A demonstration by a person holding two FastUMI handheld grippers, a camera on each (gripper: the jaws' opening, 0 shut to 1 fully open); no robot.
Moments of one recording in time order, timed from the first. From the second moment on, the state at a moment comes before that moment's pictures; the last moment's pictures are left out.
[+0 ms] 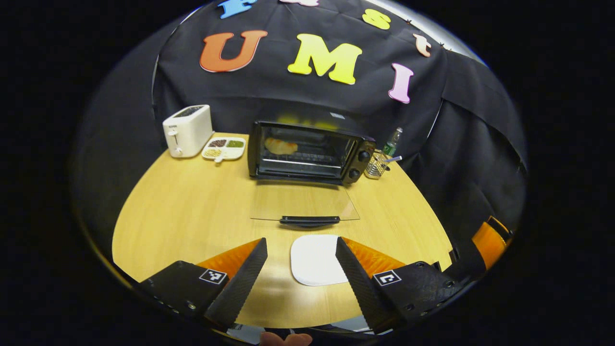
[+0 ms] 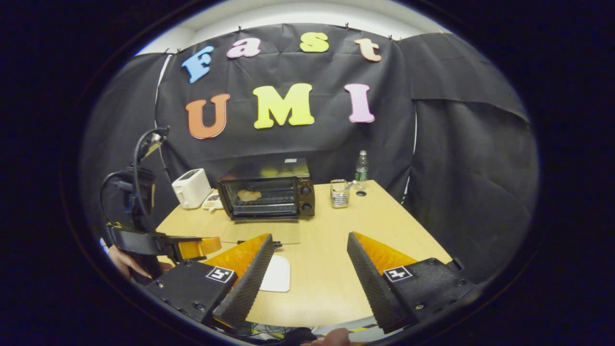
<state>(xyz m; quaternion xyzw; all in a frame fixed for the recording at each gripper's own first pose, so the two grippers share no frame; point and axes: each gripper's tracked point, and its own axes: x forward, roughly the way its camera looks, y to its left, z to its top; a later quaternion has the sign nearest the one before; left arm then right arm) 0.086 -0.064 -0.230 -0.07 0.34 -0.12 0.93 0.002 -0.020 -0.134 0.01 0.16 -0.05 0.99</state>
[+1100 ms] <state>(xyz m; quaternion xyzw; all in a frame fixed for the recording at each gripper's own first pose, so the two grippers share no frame) 0.163 -0.100 -0.351 -0.03 0.42 -0.04 0.91 0.046 -0.089 -0.179 0.01 0.25 -0.08 0.96</state>
